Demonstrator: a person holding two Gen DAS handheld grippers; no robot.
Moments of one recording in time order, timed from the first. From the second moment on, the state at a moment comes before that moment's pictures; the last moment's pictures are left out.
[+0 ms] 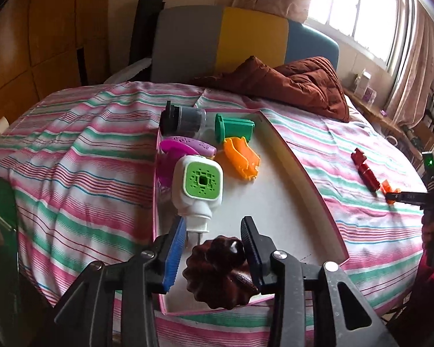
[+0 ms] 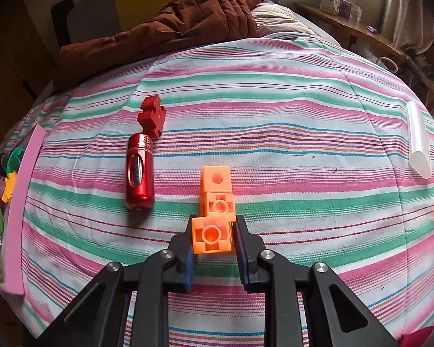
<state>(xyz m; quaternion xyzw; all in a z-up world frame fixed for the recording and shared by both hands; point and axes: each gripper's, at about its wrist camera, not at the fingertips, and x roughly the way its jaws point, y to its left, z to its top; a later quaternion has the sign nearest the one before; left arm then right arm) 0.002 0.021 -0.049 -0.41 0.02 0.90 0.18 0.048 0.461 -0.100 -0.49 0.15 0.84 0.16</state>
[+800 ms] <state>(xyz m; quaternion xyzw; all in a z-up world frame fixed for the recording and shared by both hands) -0.001 0.000 -0.031 -0.39 -0.01 0.91 0.14 0.056 0.395 -0.051 -0.44 0.19 0.87 0.10</state>
